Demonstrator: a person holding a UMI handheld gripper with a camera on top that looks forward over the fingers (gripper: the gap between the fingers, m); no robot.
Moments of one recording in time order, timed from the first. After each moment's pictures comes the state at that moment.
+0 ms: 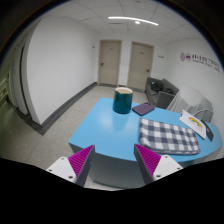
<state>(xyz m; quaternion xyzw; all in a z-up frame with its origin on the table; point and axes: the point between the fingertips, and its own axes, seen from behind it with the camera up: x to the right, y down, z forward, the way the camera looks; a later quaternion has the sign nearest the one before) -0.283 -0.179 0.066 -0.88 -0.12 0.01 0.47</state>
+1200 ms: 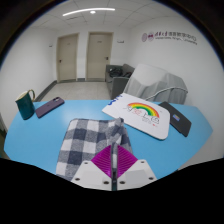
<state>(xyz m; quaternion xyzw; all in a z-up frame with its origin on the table) 0.141 -0.038 0.026 -0.90 0.03 -0.08 0.44</state>
